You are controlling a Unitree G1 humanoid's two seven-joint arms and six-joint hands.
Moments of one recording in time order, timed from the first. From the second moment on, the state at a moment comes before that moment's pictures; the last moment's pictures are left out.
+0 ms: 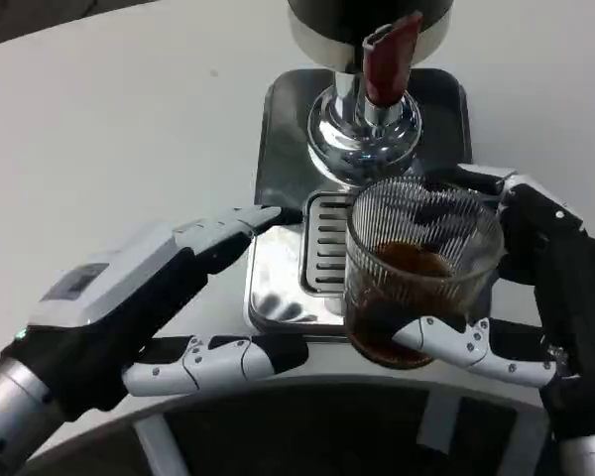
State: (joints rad) left arm -0.04 0.62 0.13 -0.47 0.25 -0.18 -0.44; right arm 0.08 -0.01 0.10 -0.52 -0.27 -0.17 -0.05
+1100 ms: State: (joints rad) left arm 0.11 0.67 0.22 -0.61 0.32 -0.05 -0.48; right arm 0.05 -0.02 0.13 -0.52 -0.27 -0.17 -0.02
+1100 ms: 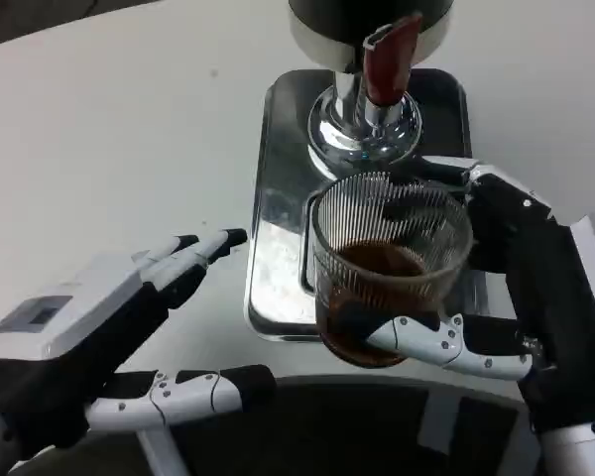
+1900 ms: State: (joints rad) left arm 0.14 0.67 0.23 -0.63 0.31 -0.05 -0.48; right arm 0.06 -0.05 0.14 -0.51 -0.24 -0.17 0.02
